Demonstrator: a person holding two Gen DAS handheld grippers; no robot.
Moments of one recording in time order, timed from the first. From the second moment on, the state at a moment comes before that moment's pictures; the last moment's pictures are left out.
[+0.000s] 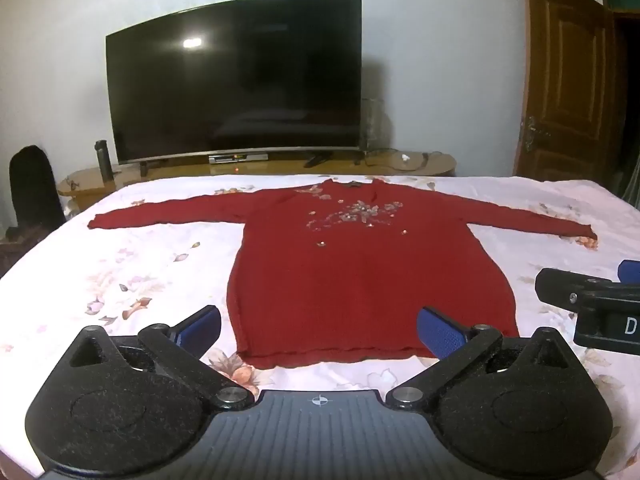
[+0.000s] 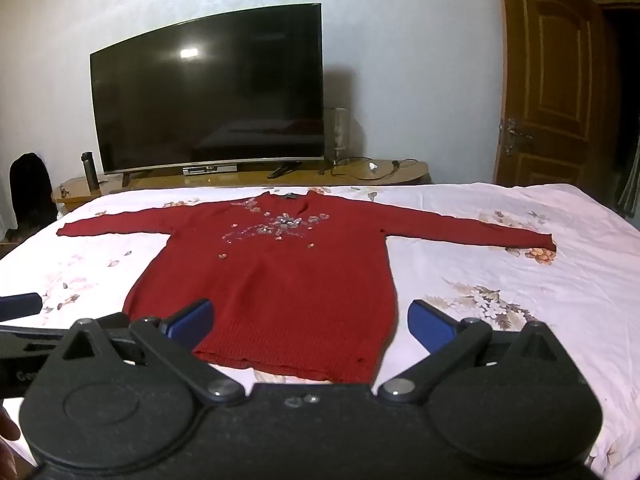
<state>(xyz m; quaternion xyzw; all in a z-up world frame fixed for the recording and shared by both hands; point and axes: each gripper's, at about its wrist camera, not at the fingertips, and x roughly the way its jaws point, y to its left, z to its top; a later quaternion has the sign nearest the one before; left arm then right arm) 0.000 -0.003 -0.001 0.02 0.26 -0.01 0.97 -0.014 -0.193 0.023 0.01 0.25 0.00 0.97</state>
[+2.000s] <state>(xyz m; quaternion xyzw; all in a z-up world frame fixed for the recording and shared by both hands) 0.000 0.001 0.001 0.02 0.26 0.00 0.97 -0.010 -0.186 0.017 0.00 0.25 0.00 0.97</state>
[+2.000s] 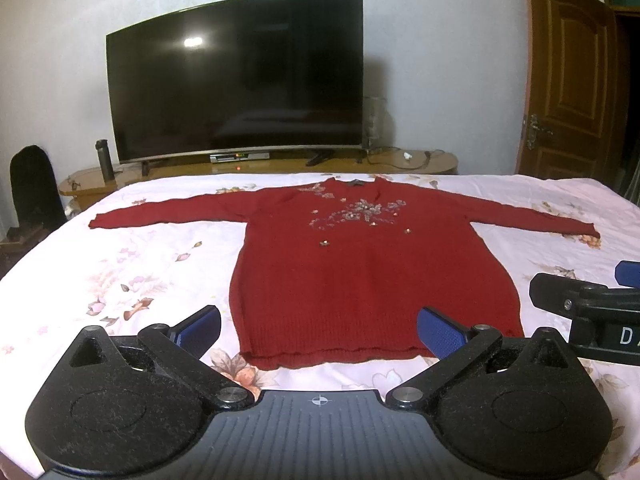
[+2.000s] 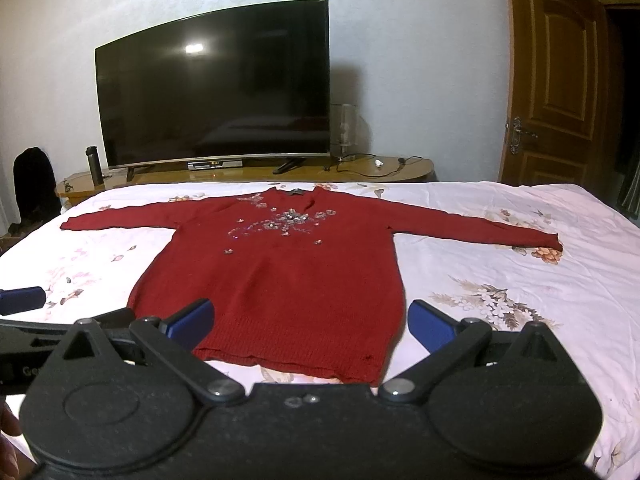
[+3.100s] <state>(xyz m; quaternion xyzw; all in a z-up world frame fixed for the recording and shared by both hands) 0.005 0.009 -0.001 0.01 0.26 0.00 0.96 -0.008 -0.179 0.016 -0.01 0.26 0.01 0.97</state>
